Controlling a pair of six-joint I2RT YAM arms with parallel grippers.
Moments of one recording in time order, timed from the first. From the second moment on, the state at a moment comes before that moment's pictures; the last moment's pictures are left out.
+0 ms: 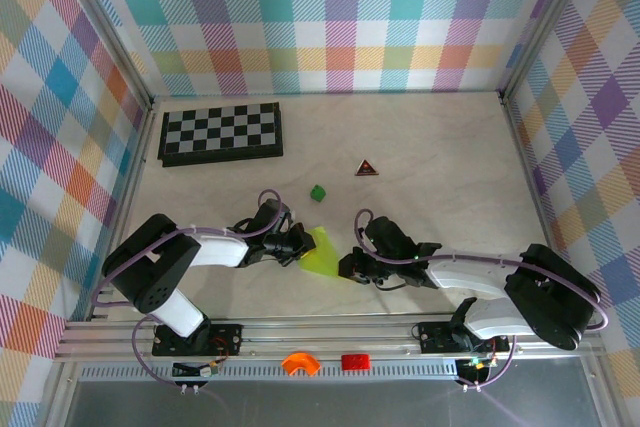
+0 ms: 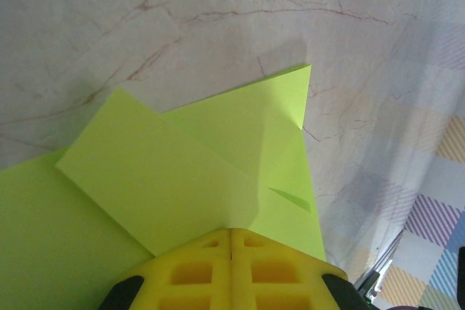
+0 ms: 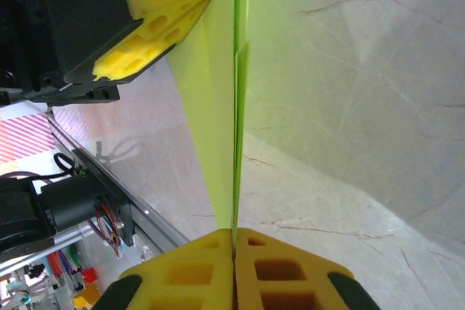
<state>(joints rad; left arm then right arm) -0.65 1.58 0.51 0.23 0.40 -1.17 0.89 1.29 0.42 0.07 -0.43 1.05</state>
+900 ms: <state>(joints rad) -0.61 1.21 0.54 -0.12 0.17 -1.03 0.89 1.09 0.91 -1.05 0.24 0.72</state>
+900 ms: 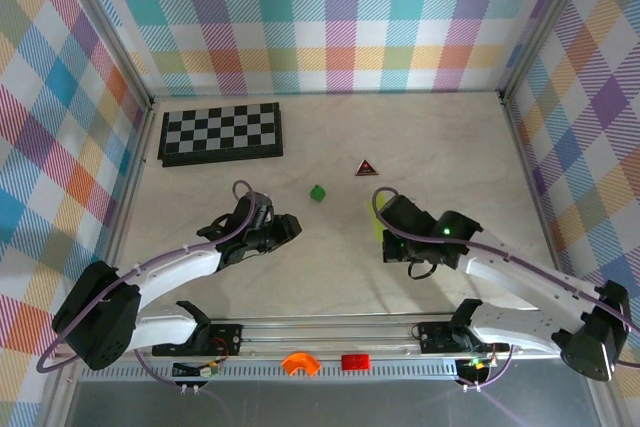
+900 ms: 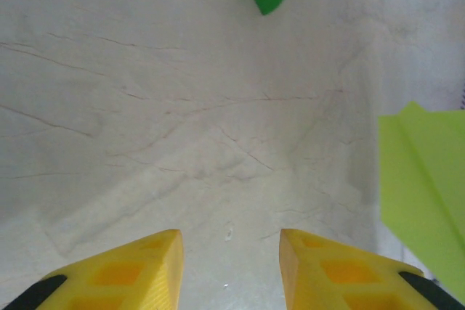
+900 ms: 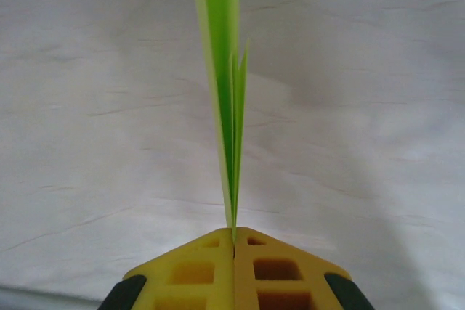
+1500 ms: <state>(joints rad) -0.49 1.08 0.48 -0.22 0.10 -1.05 1.14 1.62 1.14 -1.29 0.56 0.69</state>
